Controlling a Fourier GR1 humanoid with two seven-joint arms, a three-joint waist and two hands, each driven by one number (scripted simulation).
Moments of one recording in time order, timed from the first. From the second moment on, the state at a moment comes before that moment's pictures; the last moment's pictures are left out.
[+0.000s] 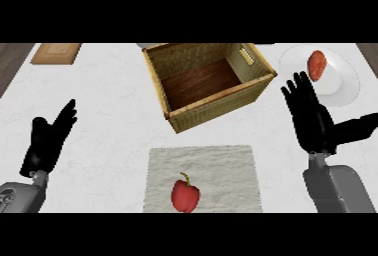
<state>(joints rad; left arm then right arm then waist) -0.15 0.51 -0.18 -1.32 0.20 0.20 0.16 -0.26 -0.18 0.01 -1.39 -0.45 -0.10 -0.03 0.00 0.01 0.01</state>
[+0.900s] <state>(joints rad) -0.05 0.40 -0.21 -1.33 0.27 0.17 0.18 -0.55 -0.01 0.74 -1.35 0.33 -0.52 0.22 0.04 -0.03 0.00</state>
